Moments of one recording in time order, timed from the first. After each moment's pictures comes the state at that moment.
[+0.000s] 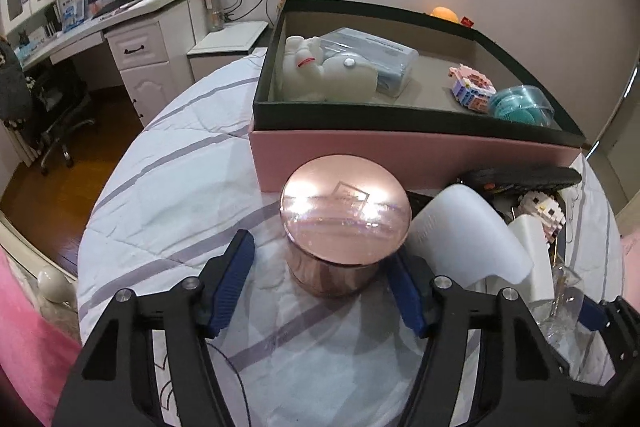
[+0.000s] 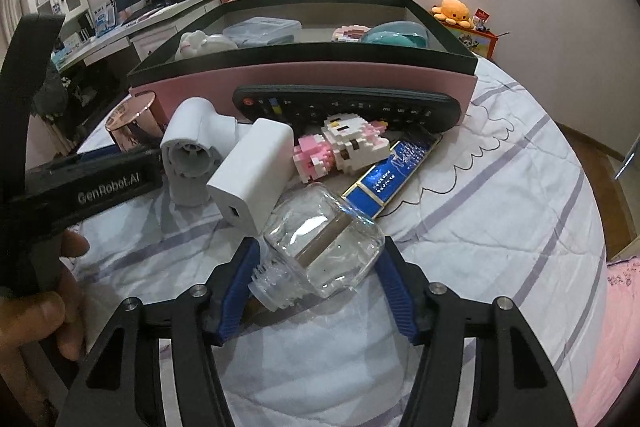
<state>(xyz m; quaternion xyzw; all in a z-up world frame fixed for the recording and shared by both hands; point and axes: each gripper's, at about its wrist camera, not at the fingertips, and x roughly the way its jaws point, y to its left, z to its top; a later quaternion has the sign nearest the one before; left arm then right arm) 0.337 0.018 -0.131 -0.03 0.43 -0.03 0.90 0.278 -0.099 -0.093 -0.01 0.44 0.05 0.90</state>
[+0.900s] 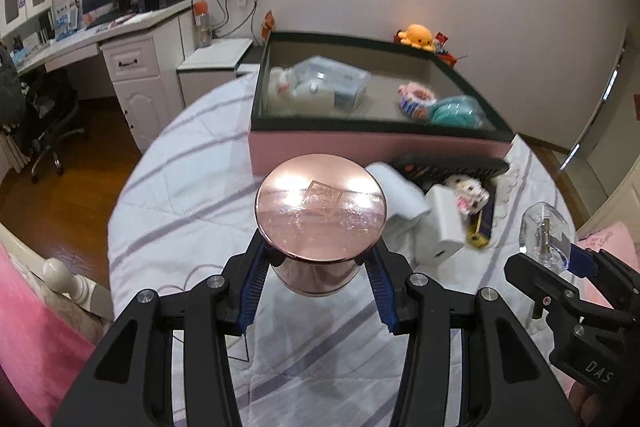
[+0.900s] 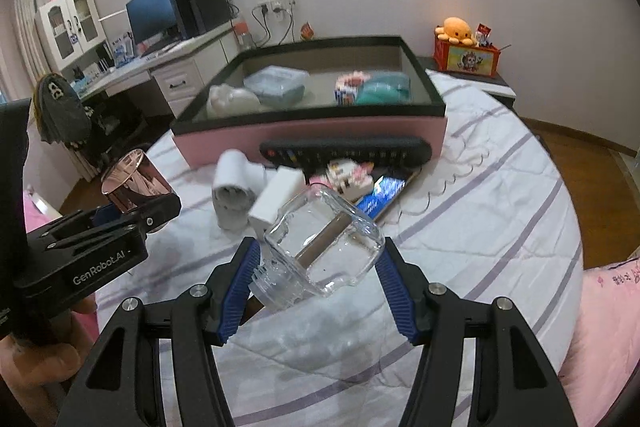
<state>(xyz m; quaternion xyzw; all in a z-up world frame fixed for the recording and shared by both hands) 0.269 0.012 -0.083 -0.04 0.40 -0.06 0.91 0.247 -0.119 -0.041 0.03 0.40 0.08 0.91</state>
